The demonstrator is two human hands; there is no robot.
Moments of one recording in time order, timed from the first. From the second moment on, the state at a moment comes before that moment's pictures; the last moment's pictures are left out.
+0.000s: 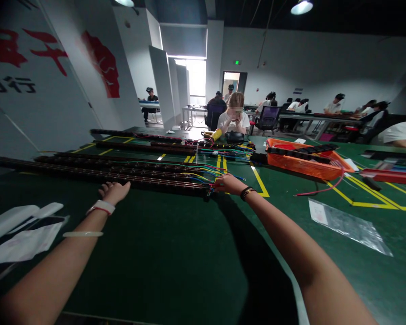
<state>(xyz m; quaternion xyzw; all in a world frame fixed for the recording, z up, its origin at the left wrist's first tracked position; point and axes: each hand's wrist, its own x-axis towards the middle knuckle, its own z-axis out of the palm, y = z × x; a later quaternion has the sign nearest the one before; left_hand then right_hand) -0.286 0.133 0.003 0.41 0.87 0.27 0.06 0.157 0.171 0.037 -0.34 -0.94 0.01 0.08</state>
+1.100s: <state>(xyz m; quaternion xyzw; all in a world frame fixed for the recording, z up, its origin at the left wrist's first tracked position) -0.274 0.167 -0.011 0.42 0.87 0.26 0.00 0.108 0.311 0.033 -0.56 -0.82 -0.08 0.03</state>
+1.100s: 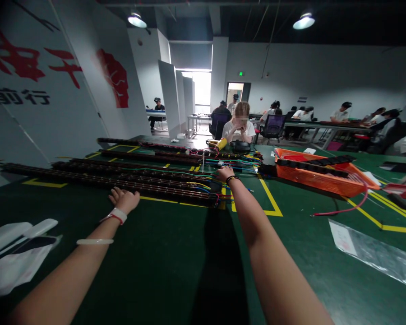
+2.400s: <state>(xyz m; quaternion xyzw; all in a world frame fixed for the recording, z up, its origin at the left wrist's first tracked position) -0.239 0.170 0.113 0.04 0.31 0.78 0.54 0.047 0.123 0.150 -0.48 -0.83 -0.27 0.10</state>
